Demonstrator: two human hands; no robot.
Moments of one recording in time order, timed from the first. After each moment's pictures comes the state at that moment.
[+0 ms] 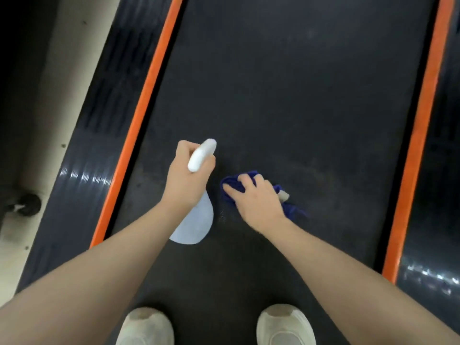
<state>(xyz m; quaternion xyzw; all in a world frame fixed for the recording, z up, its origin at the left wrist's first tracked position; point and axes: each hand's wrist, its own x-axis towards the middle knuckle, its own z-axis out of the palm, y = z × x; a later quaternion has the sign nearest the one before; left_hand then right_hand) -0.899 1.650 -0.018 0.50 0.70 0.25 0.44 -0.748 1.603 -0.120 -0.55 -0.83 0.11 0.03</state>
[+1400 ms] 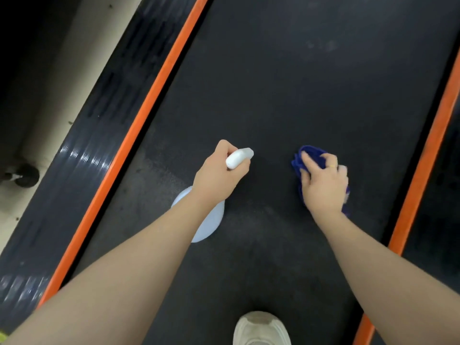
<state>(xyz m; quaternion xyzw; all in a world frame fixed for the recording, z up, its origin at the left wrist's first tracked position) -0.857 1.649 -0.032 0.51 0.71 0.17 0.46 -0.643 1.642 -0.130 -0.75 -0.65 0.08 0.12</state>
